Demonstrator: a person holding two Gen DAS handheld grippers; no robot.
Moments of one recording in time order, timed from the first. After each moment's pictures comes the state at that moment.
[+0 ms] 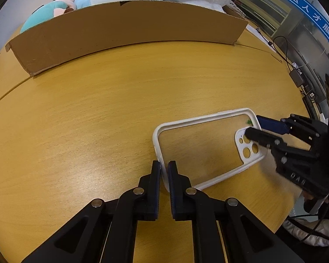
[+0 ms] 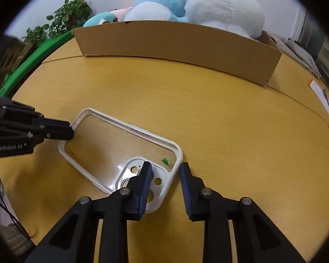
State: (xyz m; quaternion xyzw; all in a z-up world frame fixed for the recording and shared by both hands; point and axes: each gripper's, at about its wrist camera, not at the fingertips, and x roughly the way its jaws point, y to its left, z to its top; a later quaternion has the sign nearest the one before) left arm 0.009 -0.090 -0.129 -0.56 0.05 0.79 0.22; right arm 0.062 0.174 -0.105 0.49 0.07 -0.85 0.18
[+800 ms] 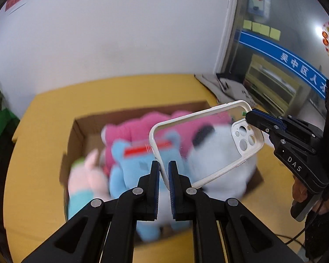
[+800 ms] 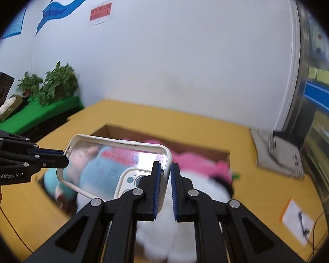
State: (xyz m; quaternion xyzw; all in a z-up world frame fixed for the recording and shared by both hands) left arm -0.220 -0.087 0.063 -0.37 0.02 0.90 0.21; right arm -0.167 0.159 0.095 0.24 0.08 -0.95 0.16
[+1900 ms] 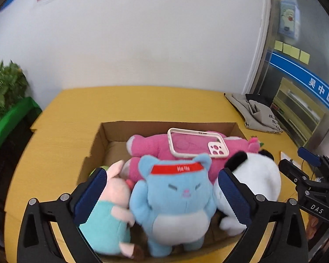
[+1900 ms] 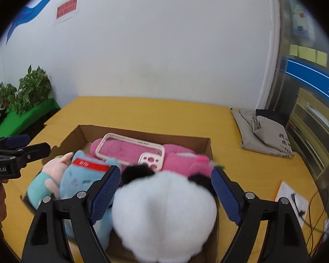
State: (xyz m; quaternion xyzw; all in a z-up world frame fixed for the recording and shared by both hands) left arm -0.186 -0.105 0.059 -0.33 -0.01 0.94 0.10; right arm -0.161 0.193 0.074 0.30 0.04 -0.95 0.07
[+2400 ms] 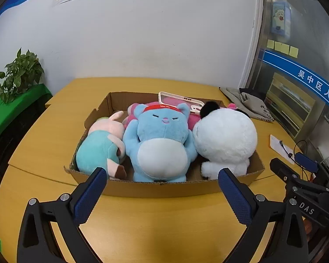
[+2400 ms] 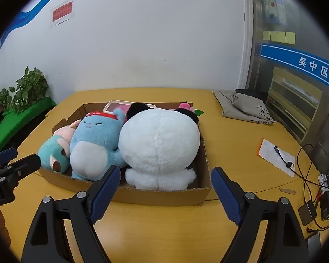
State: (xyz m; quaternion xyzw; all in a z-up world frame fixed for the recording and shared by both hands) left arm -0.060 -0.092 0.024 -0.33 -0.04 0.94 0.09; right arm -0.045 0.202 0.044 0.30 0.03 -0.95 0.04
